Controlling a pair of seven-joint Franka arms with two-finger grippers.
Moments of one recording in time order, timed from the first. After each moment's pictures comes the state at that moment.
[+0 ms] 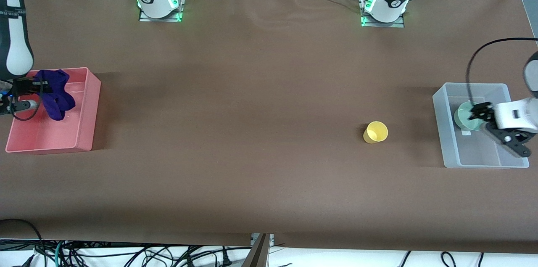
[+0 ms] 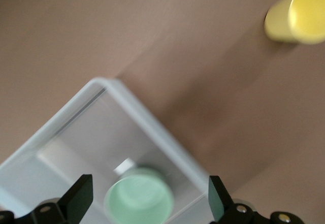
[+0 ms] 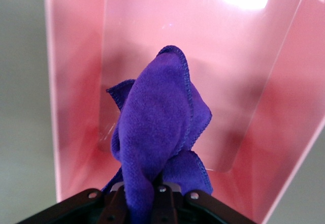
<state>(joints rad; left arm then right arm) 0.49 0.45 -0.41 -1.59 0.26 1.88 0.66 -0.13 0.36 -0.33 -1.91 -0.07 2.04 -0.69</state>
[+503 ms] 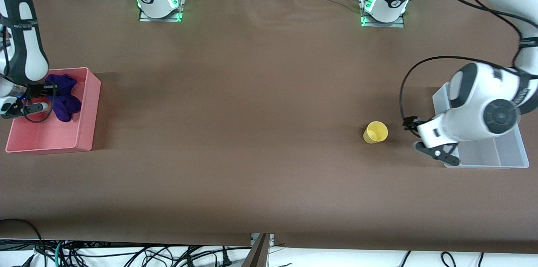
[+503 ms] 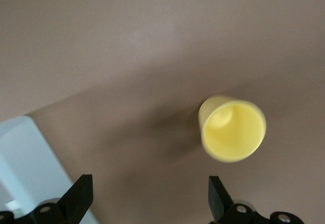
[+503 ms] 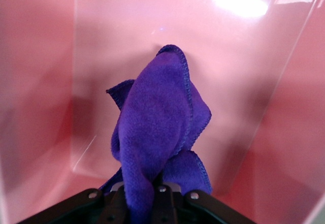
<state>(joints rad) 0.27 0.53 -0.44 -1.60 0.26 1.94 0.12 -0.13 0.44 -0.34 -1.95 -0.07 2.19 -0.70</state>
